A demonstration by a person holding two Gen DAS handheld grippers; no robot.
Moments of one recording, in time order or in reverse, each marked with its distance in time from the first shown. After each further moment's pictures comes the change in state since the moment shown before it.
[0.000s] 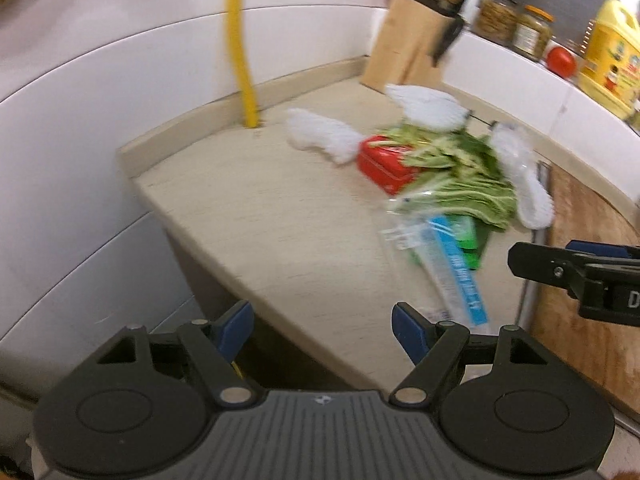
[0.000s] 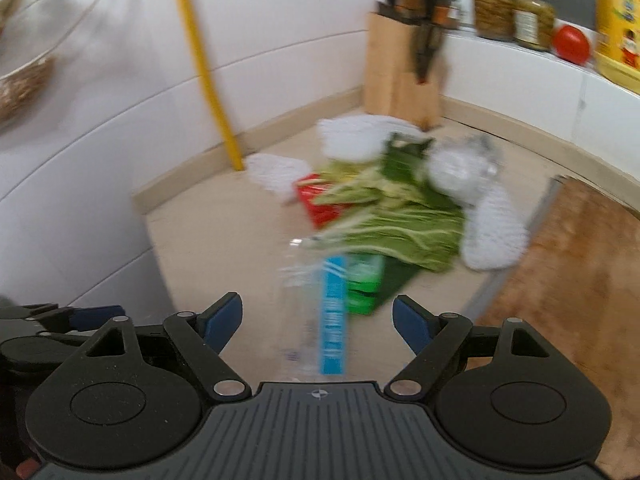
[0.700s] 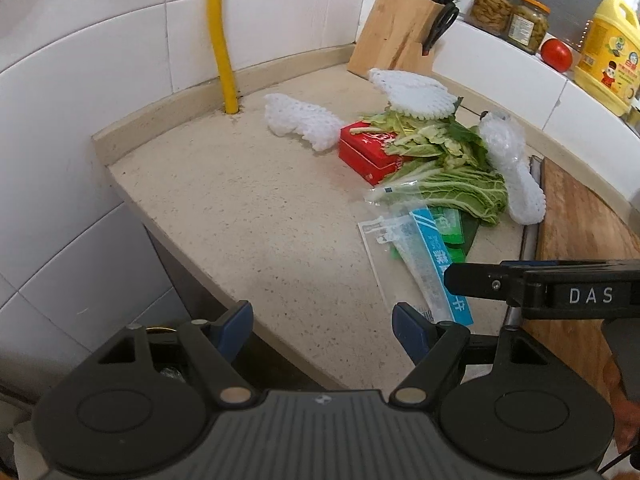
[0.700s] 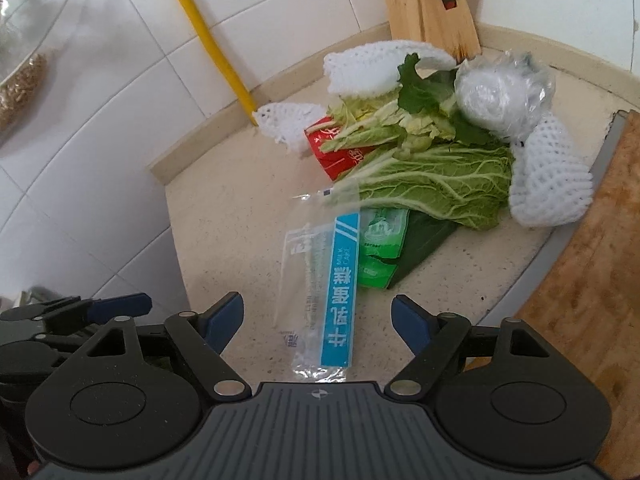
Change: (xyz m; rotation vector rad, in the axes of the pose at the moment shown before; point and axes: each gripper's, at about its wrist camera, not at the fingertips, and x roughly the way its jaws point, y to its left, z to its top) left arm 0.018 -0.008 -0.001 -0.026 0.033 -0.035; right arm 0.054 -0.034 -0.001 0.062 0.163 0.218
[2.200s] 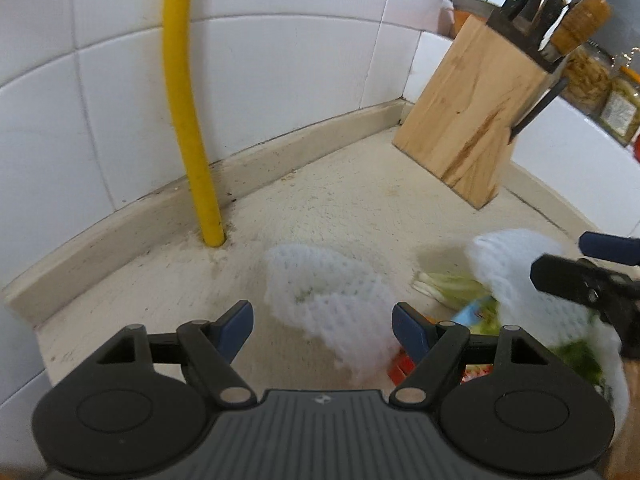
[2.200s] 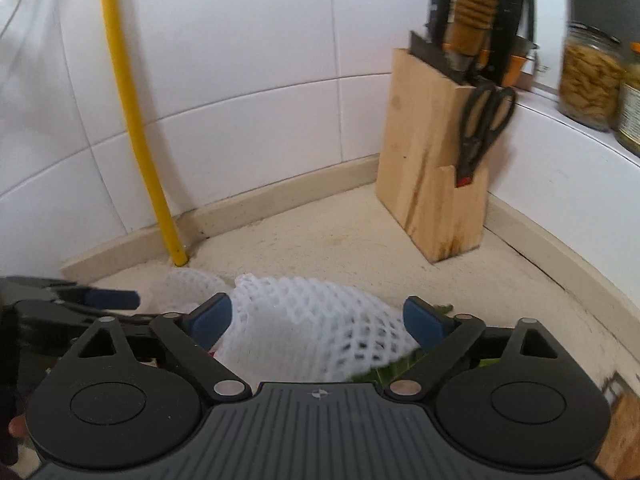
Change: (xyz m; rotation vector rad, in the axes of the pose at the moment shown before) left arm 0.144 0.026 0.168 -0.074 -0.074 0.034; right arm 0.061 -0.026 0.168 -0.288 -0.190 -0.140
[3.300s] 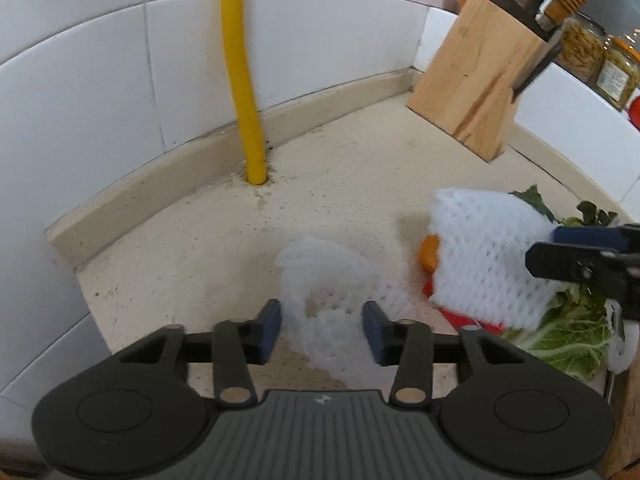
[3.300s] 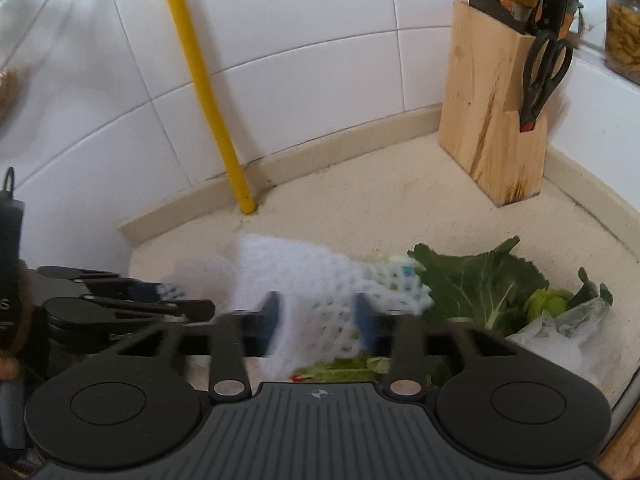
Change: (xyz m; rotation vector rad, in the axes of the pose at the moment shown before) left arm -0.033 0.029 -0.036 0.014 0.064 0.015; right arm -0.006 0.035 -0.021 0.019 0.107 0.123
